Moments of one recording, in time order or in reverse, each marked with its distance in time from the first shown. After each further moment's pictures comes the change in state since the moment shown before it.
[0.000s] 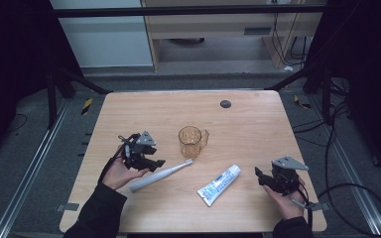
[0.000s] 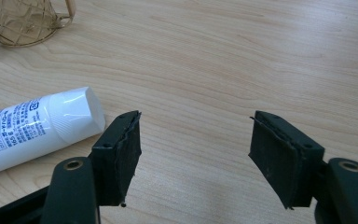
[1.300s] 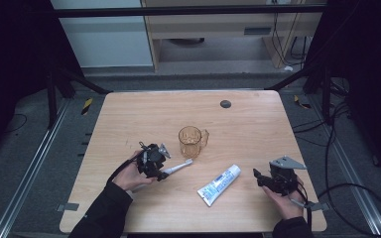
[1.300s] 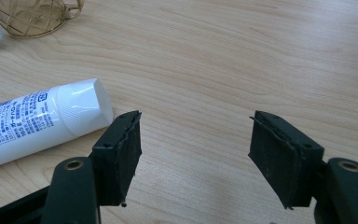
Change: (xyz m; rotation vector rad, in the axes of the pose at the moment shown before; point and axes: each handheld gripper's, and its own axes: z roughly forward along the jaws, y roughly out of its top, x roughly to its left) left arm -0.010 -0.006 0.053 0.270 -0.068 0.098; right arm 0.001 -0.001 0.003 0.024 0.034 -0.012
